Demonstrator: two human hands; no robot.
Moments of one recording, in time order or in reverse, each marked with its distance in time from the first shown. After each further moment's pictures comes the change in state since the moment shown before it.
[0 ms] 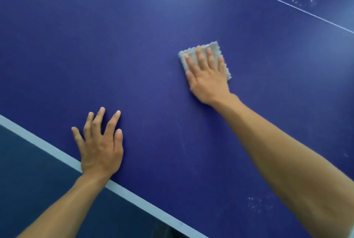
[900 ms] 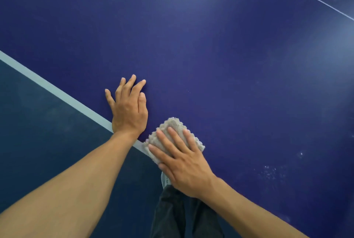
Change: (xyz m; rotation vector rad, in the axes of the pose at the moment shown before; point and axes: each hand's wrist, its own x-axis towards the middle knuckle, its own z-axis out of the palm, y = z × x) left_hand 0.002 -0.013 0.000 -0.294 0.069 -0.024; right_hand -0.253 -0.146 0.094 -0.074 -0.098 -0.562
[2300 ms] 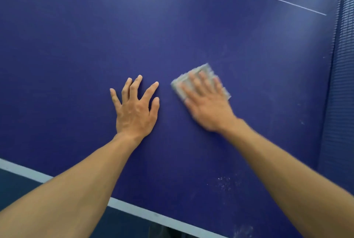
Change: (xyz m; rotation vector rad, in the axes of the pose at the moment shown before) left_hand 0.043 0.164 0.092 0.281 -0.143 0.349; right_hand -0.025 0.271 -0.060 -0.009 0.075 0.493
